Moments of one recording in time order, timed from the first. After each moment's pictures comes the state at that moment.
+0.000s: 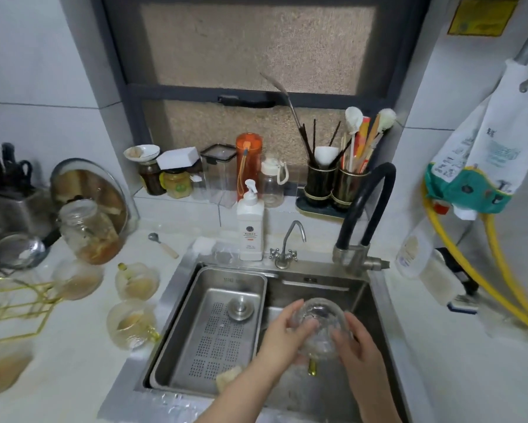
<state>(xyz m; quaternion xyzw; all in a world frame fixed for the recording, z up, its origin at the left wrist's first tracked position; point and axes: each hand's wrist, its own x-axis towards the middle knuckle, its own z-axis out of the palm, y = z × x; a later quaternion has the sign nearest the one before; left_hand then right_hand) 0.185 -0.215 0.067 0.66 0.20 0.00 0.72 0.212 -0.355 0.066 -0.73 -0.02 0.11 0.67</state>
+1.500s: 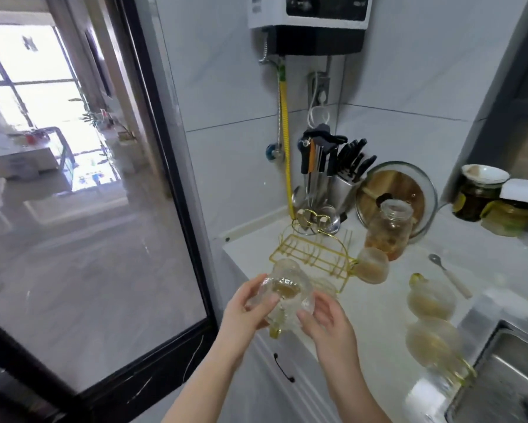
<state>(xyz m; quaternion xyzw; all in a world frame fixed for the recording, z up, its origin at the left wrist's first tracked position) -0.272 0.134 0.114 0.52 0.42 0.42 0.61 -0.134 0.067 0.102 -0.59 -0.34 0.39 0.62</state>
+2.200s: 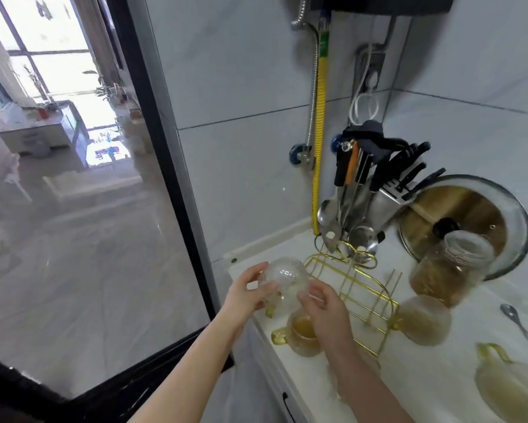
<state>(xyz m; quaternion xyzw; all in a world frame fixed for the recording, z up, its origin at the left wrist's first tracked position) -0.245 0.371 0.076 0.49 0.48 0.38 0.61 -0.094 0.308 0.071 -0.66 -0.38 0.40 0.52</state>
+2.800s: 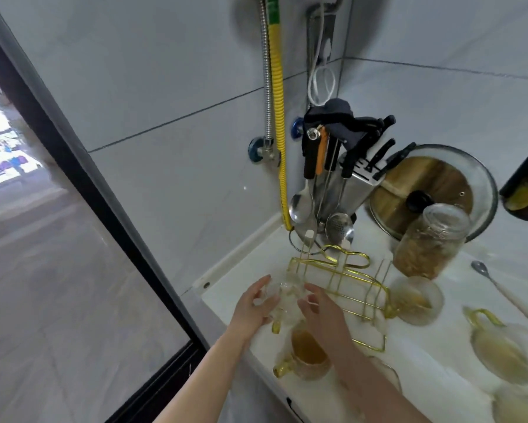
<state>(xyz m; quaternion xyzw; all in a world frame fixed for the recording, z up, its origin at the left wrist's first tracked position) -0.210 0.461 0.022 0.55 0.48 0.23 0.64 -0.081 0.377 0.035 -0.80 -0.36 0.32 0.35</state>
